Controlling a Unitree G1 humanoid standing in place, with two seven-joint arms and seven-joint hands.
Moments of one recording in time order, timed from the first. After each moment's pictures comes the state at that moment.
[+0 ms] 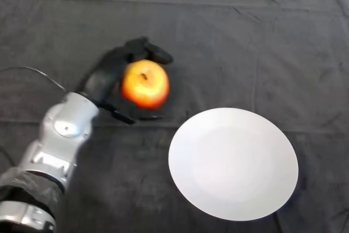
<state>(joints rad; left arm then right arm) -0.60 0.25 -0.28 0.60 0.18 -0.38 -0.11 -0.75 -0.60 0.16 1.16 -0.37 0.05 -0.10</state>
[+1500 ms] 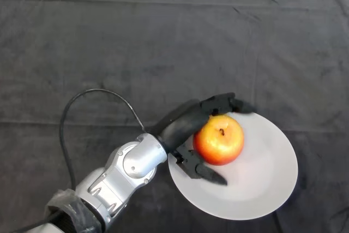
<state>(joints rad) -0.57 0.25 -0.64 0.55 0.06 -0.33 -0.08 -0.75 -0.60 0.16 1.14 -0.37 0.06 -0.10</state>
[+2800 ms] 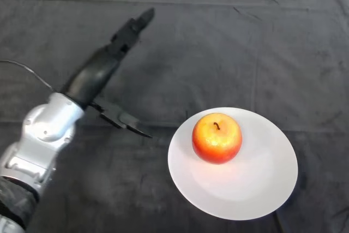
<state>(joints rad) -0.58 0.53 -0.16 0.70 -0.07 -0.54 -0.15 -0.75 -0.60 0.16 1.14 -0.37 0.06 -0.10</state>
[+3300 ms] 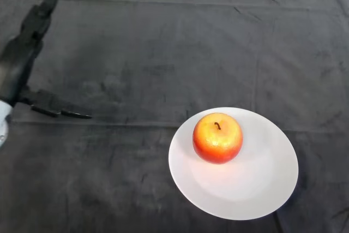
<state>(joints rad) -0.58 0.58 0.02 0.94 -0.11 -0.64 -0.15 -0.75 -0.60 0.16 1.14 -0.37 0.06 -0.10</state>
